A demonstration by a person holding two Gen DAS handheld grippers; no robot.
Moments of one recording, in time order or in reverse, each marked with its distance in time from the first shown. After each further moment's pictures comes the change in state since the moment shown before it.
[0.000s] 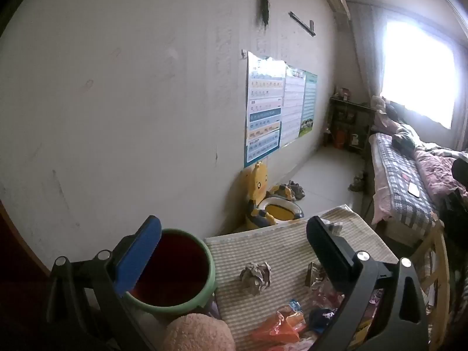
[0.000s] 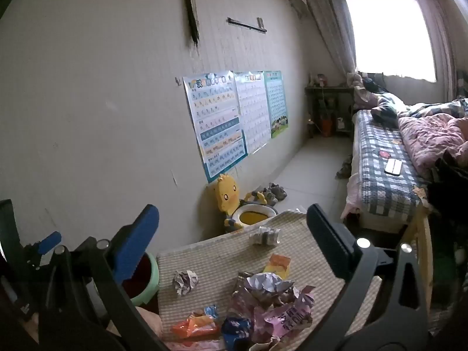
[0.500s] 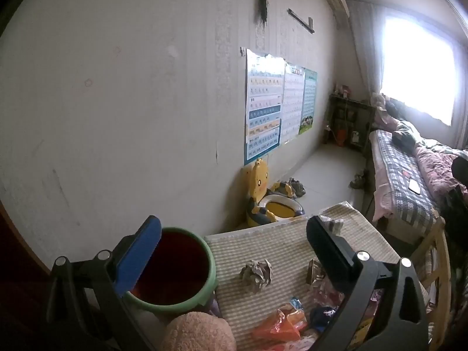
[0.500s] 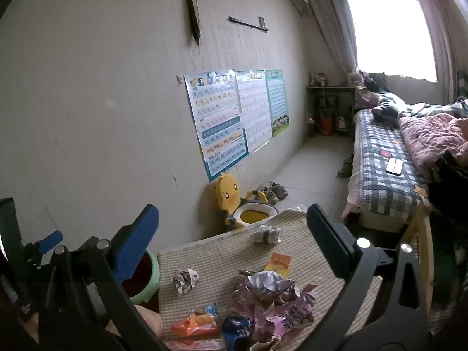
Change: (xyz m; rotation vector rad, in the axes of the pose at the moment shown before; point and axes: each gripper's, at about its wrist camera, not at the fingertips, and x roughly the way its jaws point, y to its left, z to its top) left arm -0.001 0.004 -0.005 0.009 0.008 0.005; right arm -0.002 0.004 0.000 -0.003 0.006 -0.002
